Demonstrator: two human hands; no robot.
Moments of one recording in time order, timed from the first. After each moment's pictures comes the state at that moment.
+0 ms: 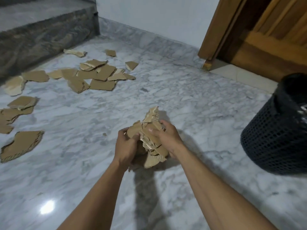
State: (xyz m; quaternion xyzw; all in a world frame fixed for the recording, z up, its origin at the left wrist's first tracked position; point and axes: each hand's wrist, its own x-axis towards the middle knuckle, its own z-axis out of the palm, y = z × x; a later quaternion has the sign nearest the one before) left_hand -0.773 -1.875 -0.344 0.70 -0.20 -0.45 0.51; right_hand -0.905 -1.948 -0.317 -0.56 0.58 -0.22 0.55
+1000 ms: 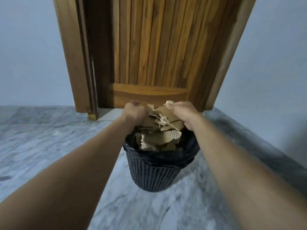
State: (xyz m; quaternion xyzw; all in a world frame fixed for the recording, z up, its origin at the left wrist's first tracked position) left_hand -1.151 -2.076 -0.086 0.48 -0.54 -0.55 0.41; right_hand -1.315 -2.009 -0.054 -0.40 0.74 -0.45 0.30
